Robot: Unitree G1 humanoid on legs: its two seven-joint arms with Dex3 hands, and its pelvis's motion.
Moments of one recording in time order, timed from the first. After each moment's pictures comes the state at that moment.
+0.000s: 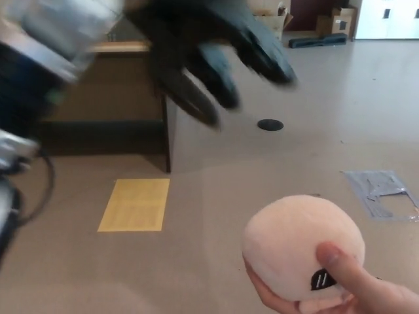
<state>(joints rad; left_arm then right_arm) -1.73 0.69 -0.42 0.45 0.12 0.29 -1.41 -0.46 -0.30 -0.12 0.87 0.03 -0.28 0.16</state>
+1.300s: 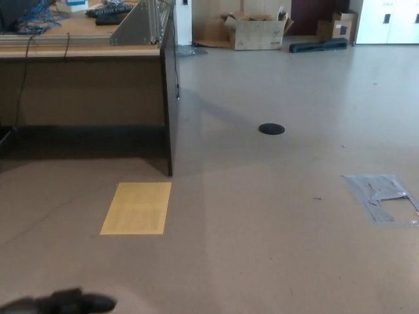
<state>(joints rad) -0.24 0.50 0.31 0.33 0.03 0.04 -1.06 -0.26 -0.28 -0.12 0.85 0.03 -0.29 0.16</state>
